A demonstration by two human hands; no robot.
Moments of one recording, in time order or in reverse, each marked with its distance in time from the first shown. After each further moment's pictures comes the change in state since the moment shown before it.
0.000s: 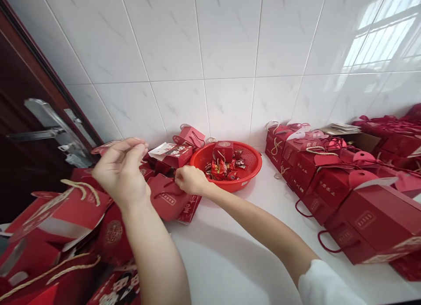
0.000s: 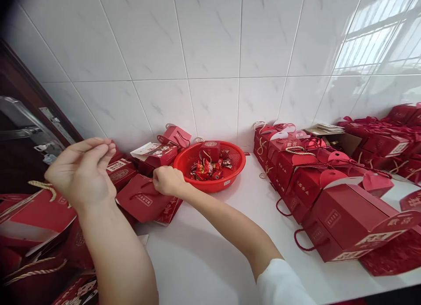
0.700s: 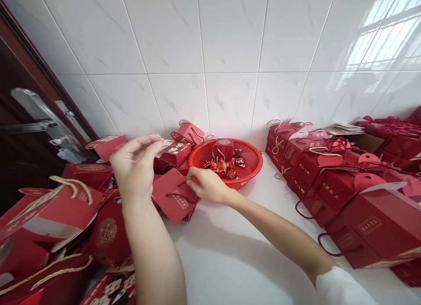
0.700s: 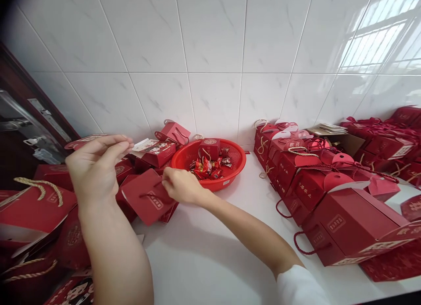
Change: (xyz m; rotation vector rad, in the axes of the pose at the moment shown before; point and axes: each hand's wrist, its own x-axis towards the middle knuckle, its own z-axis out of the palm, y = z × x) left_hand -0.008 -0.008 0.002 0.166 -0.250 -0.072; right_hand -0.046 0.027 -0.016 0.120 0.060 -0.088
